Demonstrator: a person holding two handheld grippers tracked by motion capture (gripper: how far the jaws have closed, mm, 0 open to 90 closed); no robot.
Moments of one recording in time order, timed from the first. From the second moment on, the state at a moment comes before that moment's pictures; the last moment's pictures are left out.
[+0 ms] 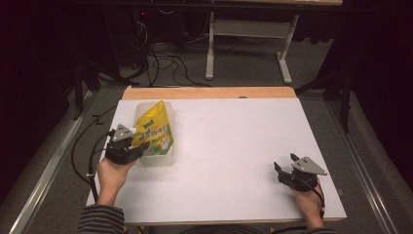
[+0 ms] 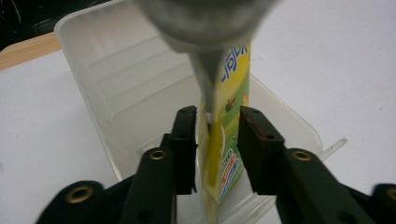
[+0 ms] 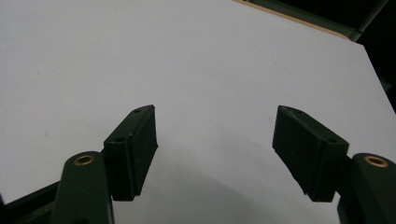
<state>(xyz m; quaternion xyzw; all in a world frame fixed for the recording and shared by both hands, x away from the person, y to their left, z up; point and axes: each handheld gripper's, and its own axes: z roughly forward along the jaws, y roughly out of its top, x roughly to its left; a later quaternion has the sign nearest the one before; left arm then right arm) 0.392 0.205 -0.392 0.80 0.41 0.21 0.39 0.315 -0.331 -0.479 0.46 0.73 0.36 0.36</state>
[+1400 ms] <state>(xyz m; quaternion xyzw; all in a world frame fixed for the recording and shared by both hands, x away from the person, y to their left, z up) 0.337 0.225 -0.394 0.75 0.47 0.22 0.41 0.315 -0.334 -0.479 0.47 0.72 0.37 0.35</state>
